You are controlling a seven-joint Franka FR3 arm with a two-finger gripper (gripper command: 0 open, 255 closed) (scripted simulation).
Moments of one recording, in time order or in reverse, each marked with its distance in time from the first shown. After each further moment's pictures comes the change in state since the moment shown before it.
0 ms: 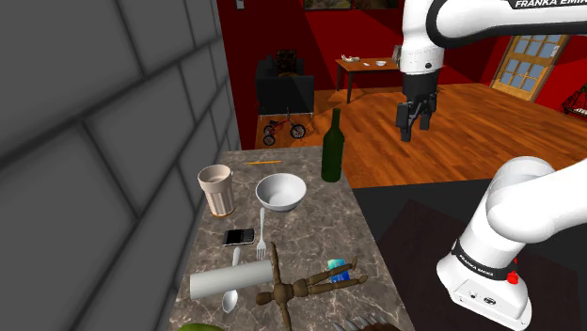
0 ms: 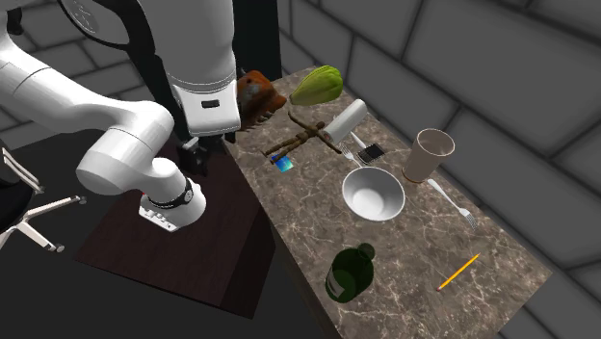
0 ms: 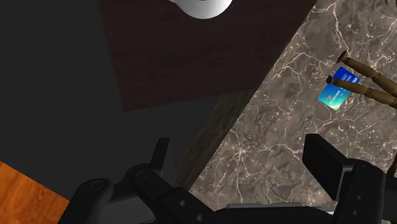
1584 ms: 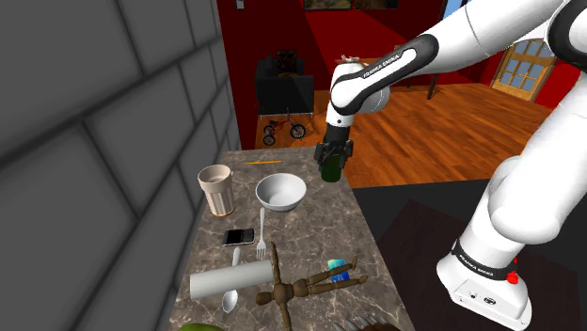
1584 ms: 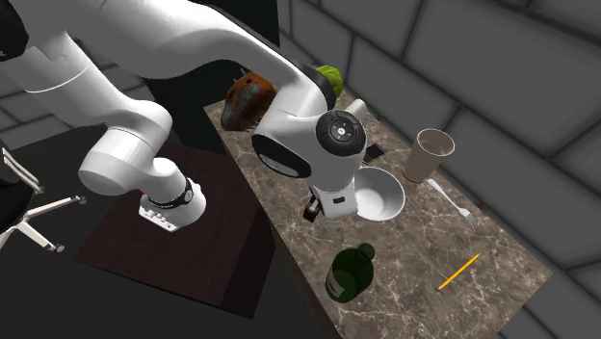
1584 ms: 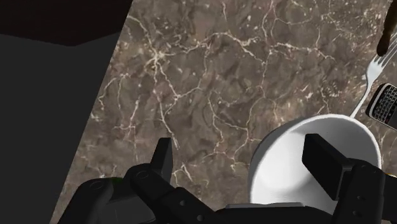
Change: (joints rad) arm 0.068 0.703 -0.036 0.067 0.297 0.750 -0.016
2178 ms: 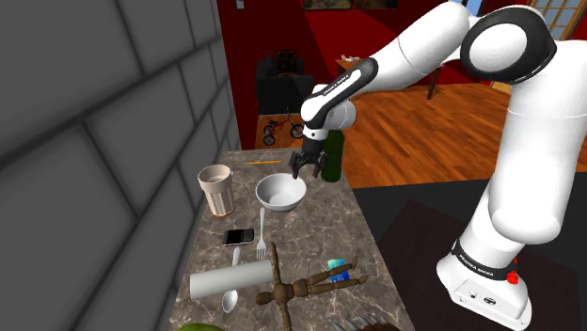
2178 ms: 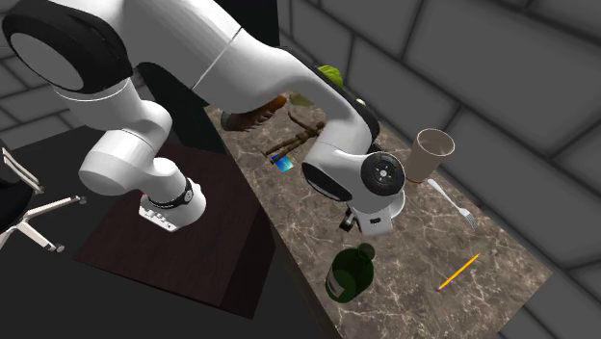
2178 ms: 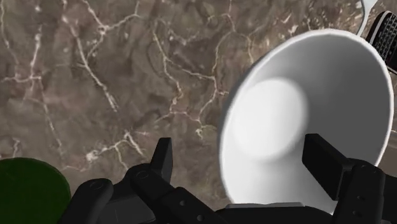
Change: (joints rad) arm 0.011 0.340 0.022 0.225 0.189 0.154 -0.079
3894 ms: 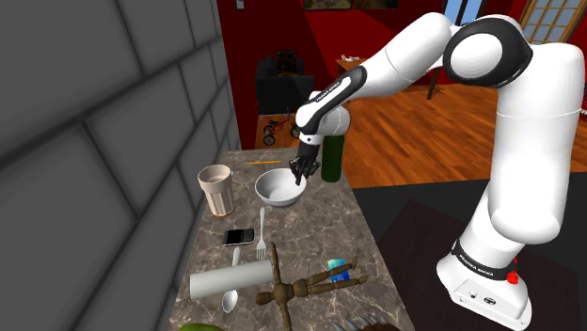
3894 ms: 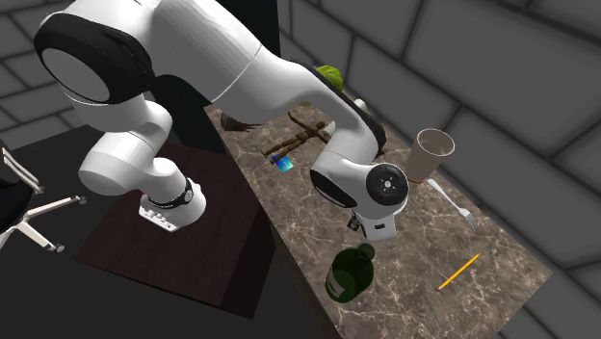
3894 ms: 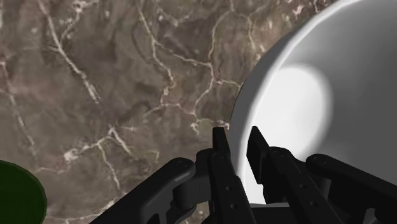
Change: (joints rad) arm -0.005 0.082 0.012 0.048 0.042 0.040 -0.026
